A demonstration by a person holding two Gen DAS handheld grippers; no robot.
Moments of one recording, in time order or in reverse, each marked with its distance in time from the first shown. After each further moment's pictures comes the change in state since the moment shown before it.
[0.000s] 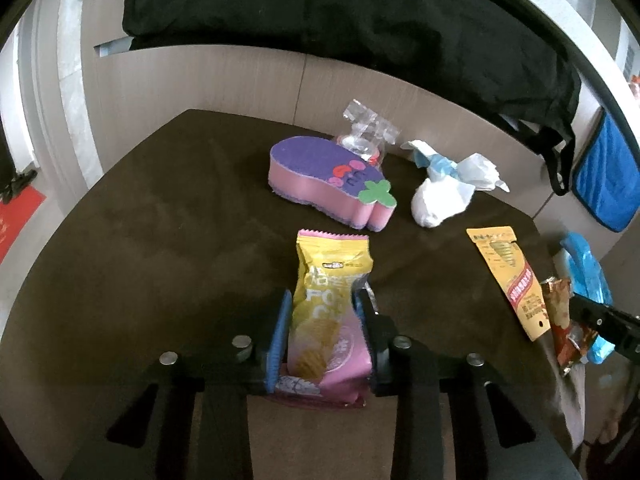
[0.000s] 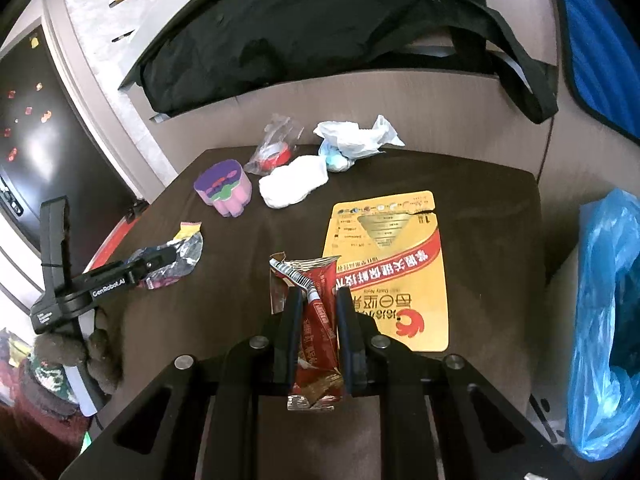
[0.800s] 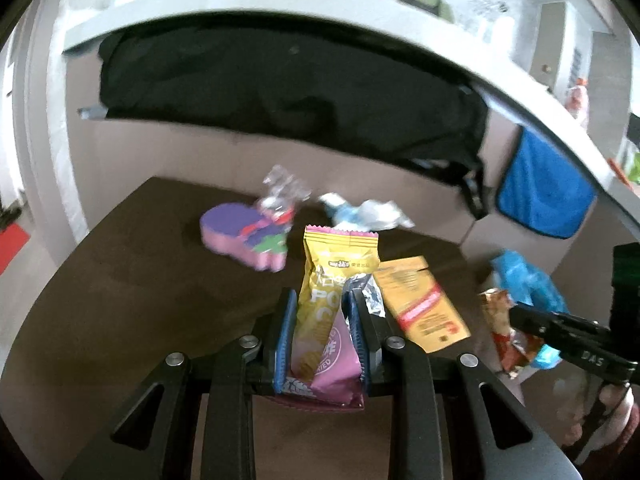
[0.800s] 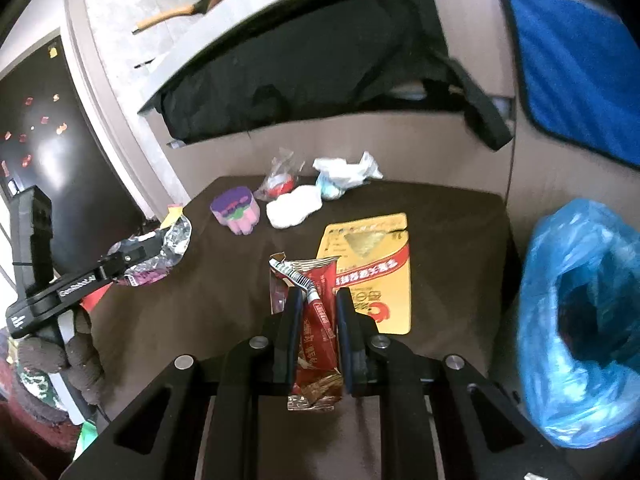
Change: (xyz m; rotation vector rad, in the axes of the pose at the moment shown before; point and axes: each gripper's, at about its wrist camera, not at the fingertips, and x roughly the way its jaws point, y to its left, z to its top) left arm -0.083 -0.080 -0.009 0.074 -0.185 -0.108; right arm -0.060 -0.014 -0.018 -0.031 -0.130 0.015
